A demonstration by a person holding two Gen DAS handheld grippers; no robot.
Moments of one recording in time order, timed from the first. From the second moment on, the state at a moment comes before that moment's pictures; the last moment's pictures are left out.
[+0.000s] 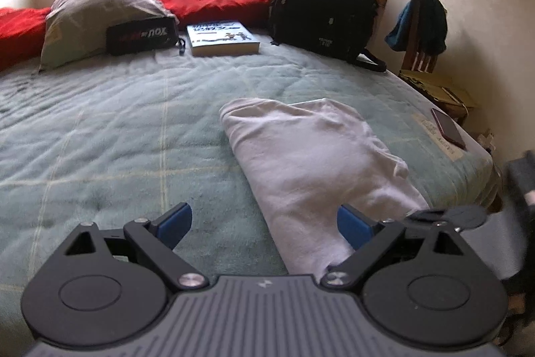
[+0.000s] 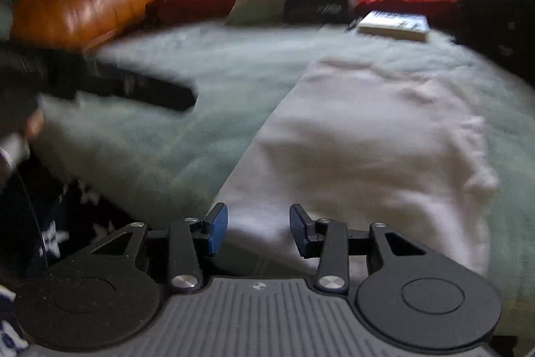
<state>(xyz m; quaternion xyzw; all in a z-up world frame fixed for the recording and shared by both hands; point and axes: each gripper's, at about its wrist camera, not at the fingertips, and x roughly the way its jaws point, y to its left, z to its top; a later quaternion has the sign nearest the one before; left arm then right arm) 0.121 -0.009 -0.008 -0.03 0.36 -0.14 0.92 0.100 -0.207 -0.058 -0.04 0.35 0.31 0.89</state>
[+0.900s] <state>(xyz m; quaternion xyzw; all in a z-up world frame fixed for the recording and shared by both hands) 0.158 -0.030 -0.018 -0.03 0.39 -0.19 0.90 0.166 -0.303 -0.077 0.12 0.33 0.22 0.91</state>
